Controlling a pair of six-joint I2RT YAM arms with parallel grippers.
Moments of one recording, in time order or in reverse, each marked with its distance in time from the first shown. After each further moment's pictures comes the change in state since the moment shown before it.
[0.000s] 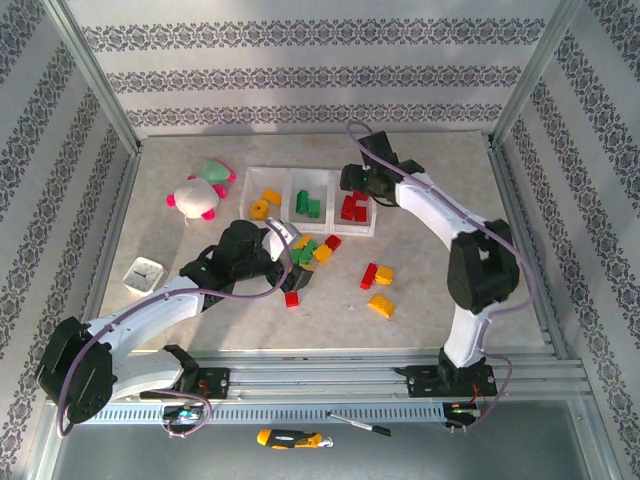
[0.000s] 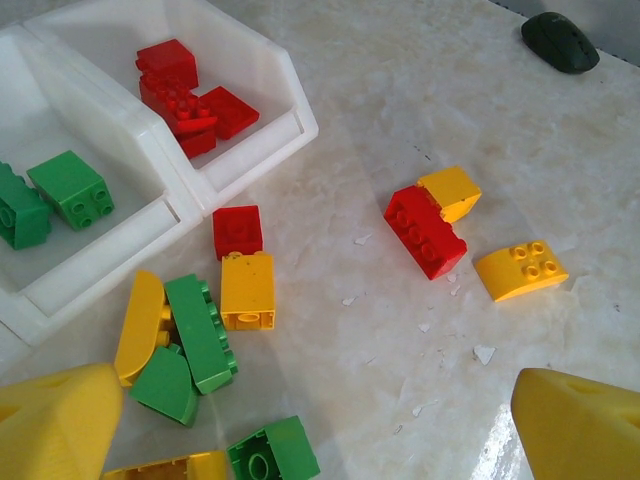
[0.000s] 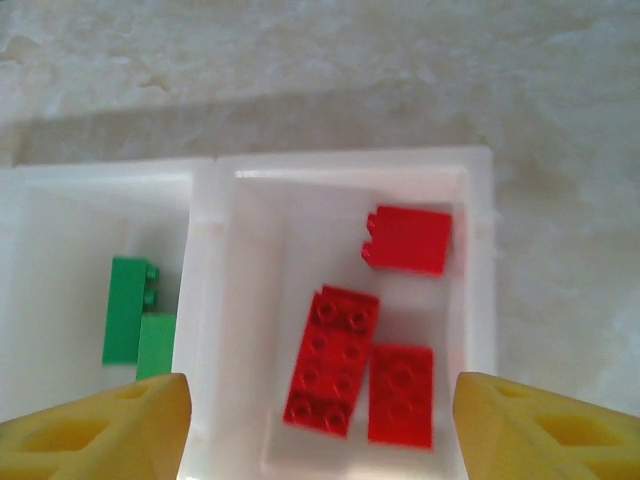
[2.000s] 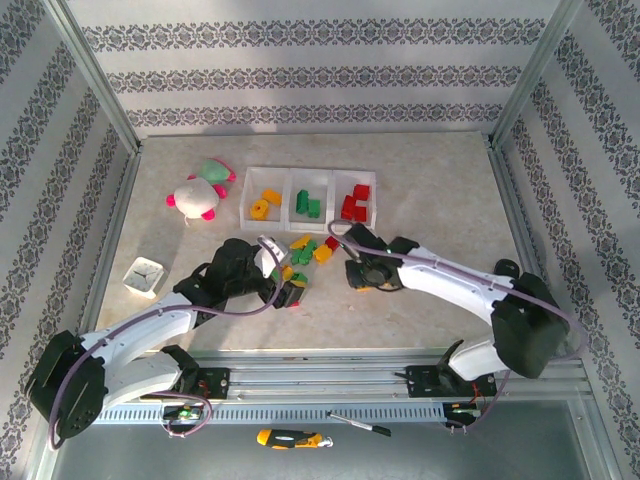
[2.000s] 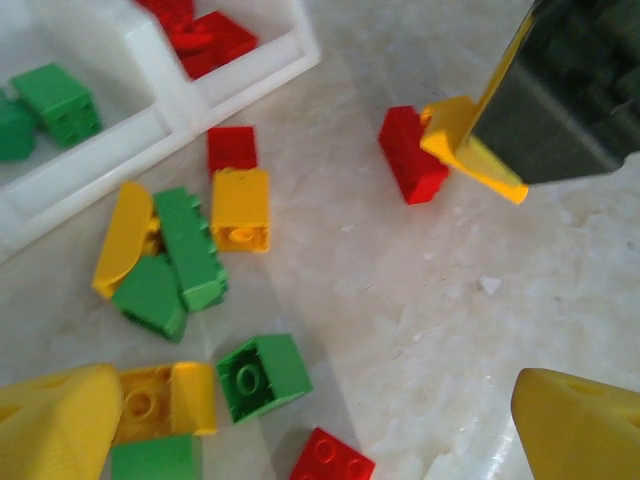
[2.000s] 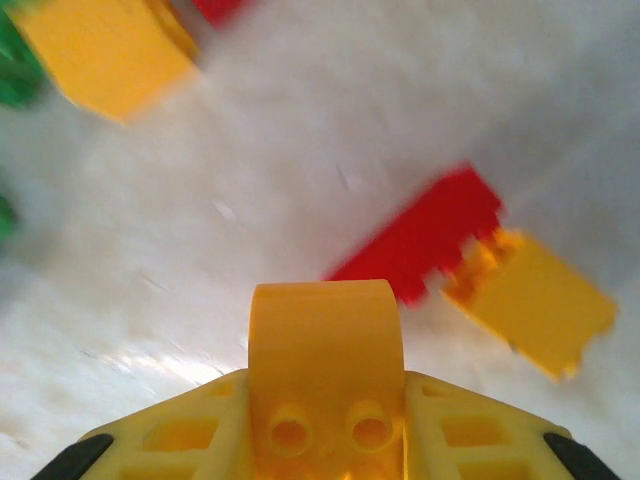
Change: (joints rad) left arm -0.007 -0.108 -0.172 0.029 -0.045 -0.037; right arm 0.370 -0.344 -0.517 -0.153 0.090 0.094
